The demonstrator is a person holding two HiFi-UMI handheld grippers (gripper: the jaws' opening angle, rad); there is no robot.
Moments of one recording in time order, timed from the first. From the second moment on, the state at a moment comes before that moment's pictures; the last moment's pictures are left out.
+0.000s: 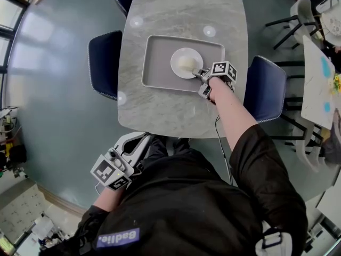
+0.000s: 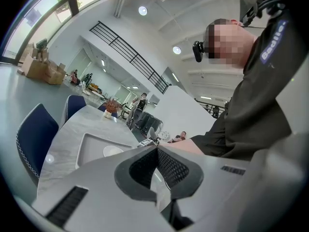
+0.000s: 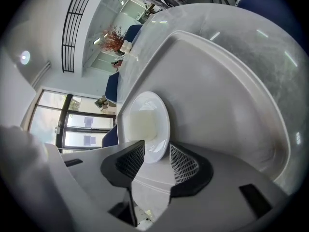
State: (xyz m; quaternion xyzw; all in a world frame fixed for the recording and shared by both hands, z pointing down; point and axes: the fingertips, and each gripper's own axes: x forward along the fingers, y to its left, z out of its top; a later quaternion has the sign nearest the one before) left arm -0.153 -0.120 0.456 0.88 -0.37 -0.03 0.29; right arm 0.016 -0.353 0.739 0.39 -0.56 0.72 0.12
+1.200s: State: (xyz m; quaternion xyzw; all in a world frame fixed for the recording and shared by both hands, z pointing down) left arm -0.114 -0.106 0.420 0.92 -0.30 -0.03 0.23; right arm -0.009 -0.267 0.583 0.29 -0.61 0.73 -0.06
